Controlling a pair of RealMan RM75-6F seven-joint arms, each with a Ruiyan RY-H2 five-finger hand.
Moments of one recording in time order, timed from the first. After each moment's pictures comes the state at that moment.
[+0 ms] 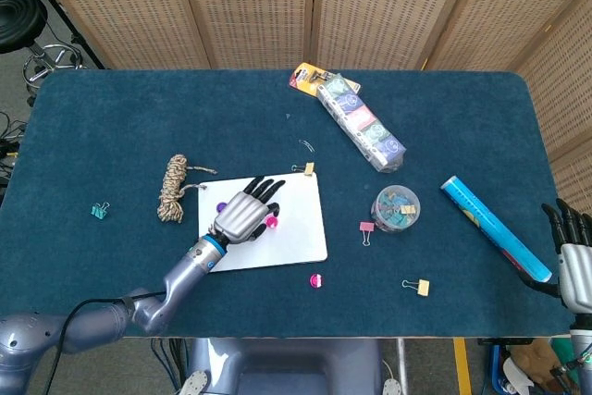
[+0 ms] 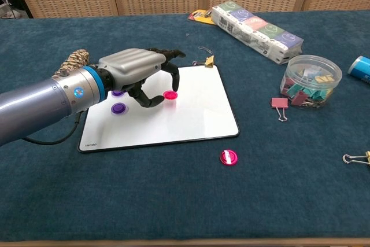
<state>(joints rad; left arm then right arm) -0.85 -1.81 -0.16 -1.13 1.36 0.86 0.18 0.08 -1.05 0.13 -1.67 -1.34 1.44 -0.04</state>
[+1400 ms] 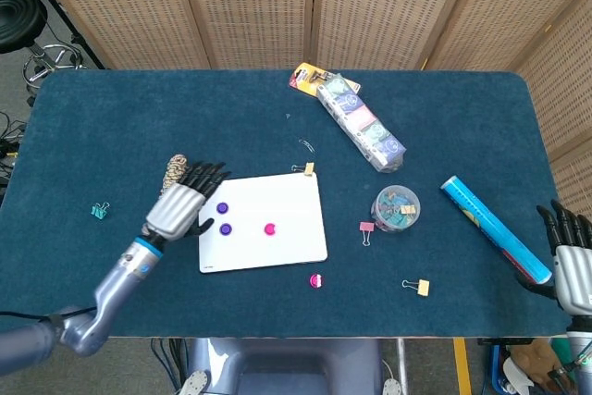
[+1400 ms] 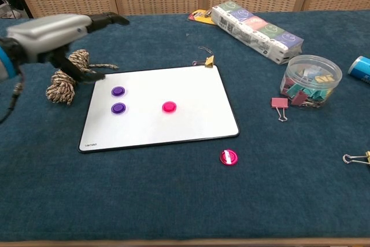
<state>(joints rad) -0.66 -1.44 -0.09 -1.46 1.40 1.10 0.12 0.08 -1.06 0.12 -1.68 -1.36 1.44 -0.07</state>
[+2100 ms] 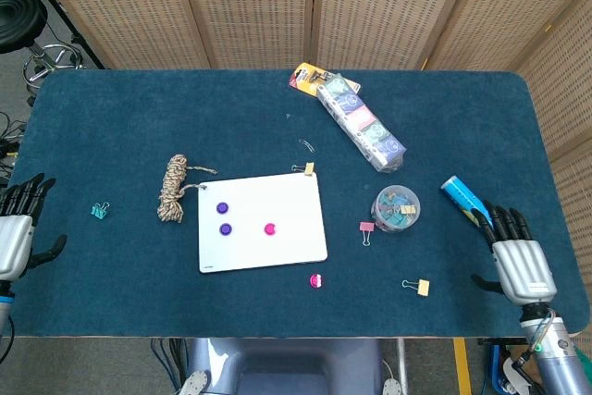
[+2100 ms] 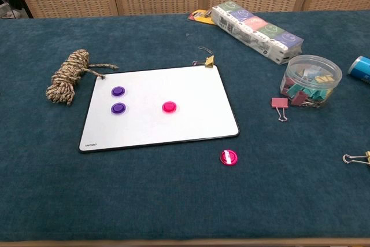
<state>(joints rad) -0.27 -1.07 -0.01 -1.66 1.28 1.41 -0.01 0.19 -1.10 0.08 -1.72 -1.45 1.30 -0.22</state>
